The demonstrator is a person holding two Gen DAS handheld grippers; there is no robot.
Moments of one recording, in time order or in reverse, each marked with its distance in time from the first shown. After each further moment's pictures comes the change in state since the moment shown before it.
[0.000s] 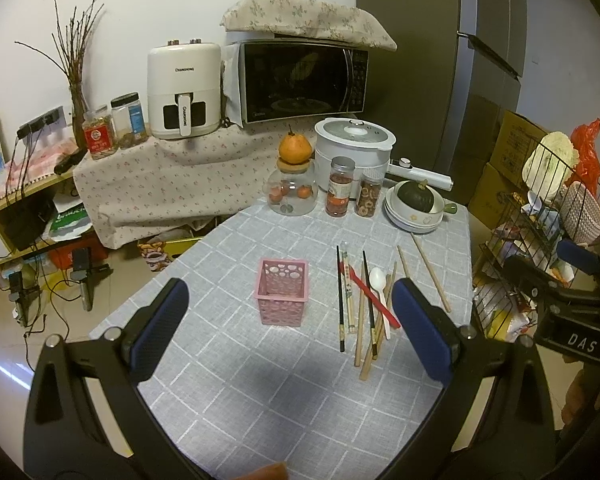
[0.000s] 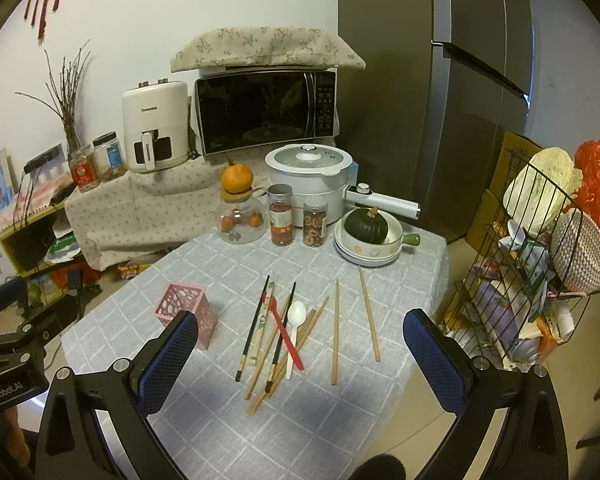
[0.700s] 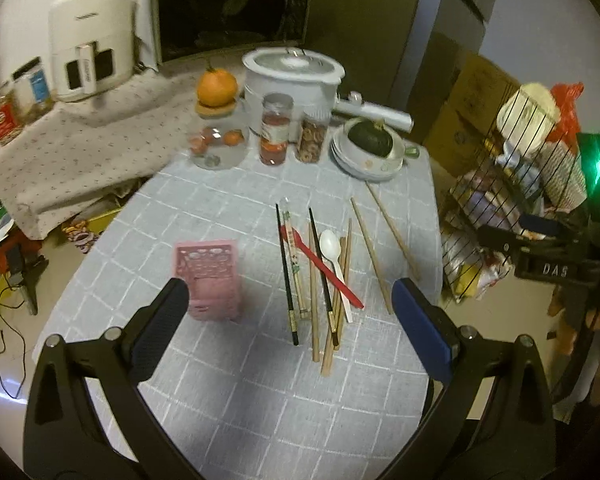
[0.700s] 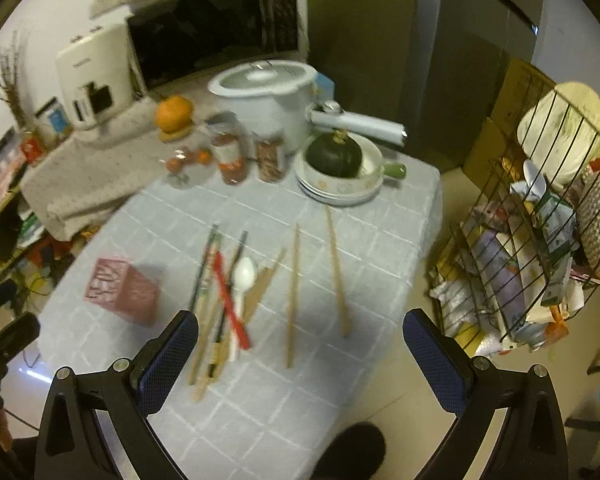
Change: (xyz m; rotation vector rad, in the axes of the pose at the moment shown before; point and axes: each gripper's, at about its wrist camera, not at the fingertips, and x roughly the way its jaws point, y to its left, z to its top) left arm 0.111 -0.038 0.021 0.101 0.279 -0.226; right arm 0.133 -0.092 0.015 0.073 0.343 -0.035
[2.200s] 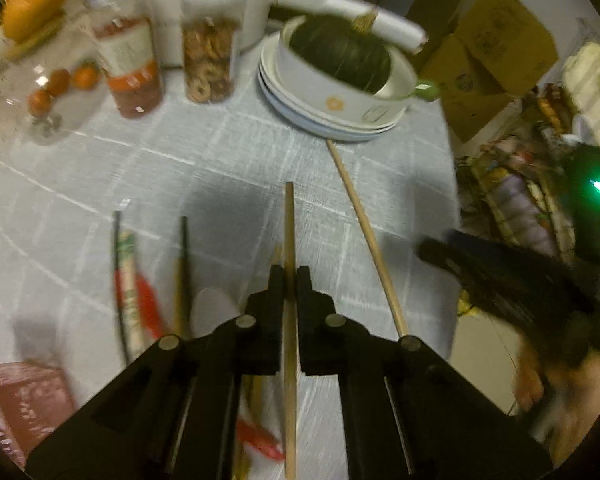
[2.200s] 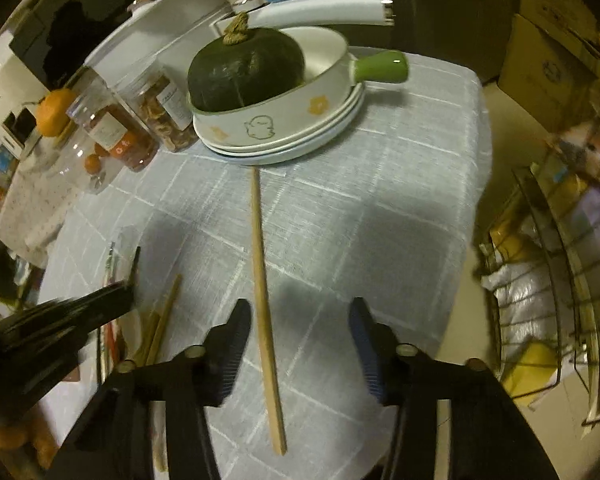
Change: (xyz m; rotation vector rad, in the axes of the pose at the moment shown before) left arm 0.214 -0.071 0.062 -0.002 0.242 -0.131; right arm 0.221 -0.096 0.050 0.119 0.184 0.164
